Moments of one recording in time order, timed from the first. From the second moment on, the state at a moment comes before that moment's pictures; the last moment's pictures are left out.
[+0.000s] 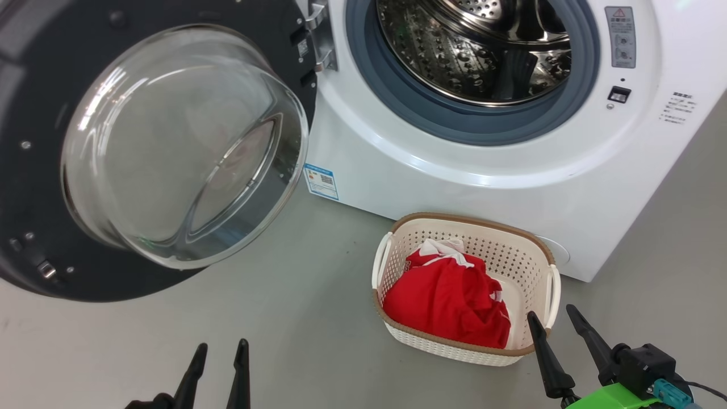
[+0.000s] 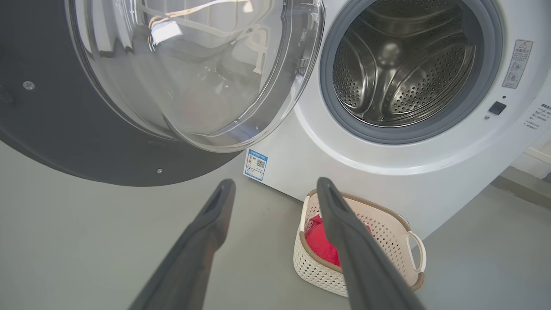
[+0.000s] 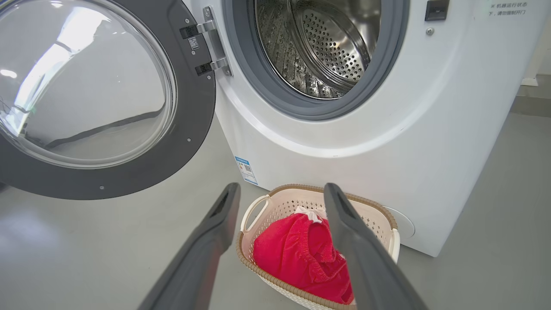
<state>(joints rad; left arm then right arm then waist) 0.03 0.04 -0.10 0.23 -0.38 -0.04 -0.26 0.04 -0.07 0.07 0.29 0.33 0.12 -0.26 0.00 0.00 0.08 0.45</state>
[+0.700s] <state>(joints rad) 0.04 0.04 -0.11 0.21 -0.41 -0.02 -0.26 0.04 -0.09 0.08 0.29 0.31 0.12 -0.26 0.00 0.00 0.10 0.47</state>
